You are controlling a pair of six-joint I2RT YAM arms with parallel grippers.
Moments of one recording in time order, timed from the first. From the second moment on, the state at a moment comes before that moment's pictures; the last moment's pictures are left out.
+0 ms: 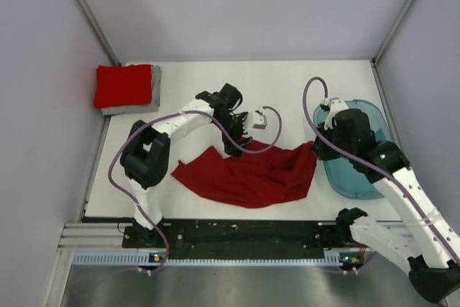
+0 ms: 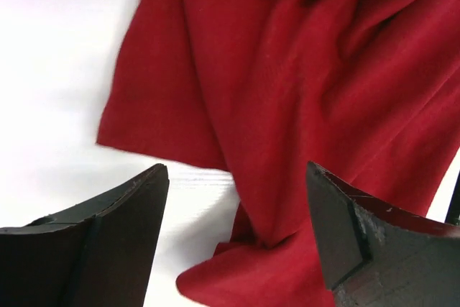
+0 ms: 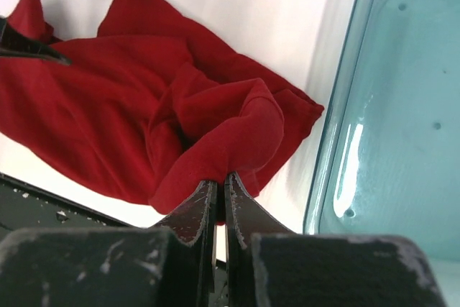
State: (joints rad) left arm -0.60 1.92 1.52 -0.86 0.57 0.76; right arm 0.47 0.84 1.01 -0.89 0.02 0.24
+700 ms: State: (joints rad) left arm -0.66 2.00 1.48 -0.79 0.35 0.71; right arm 0.29 0.91 0.99 -0.81 -0.11 0.21
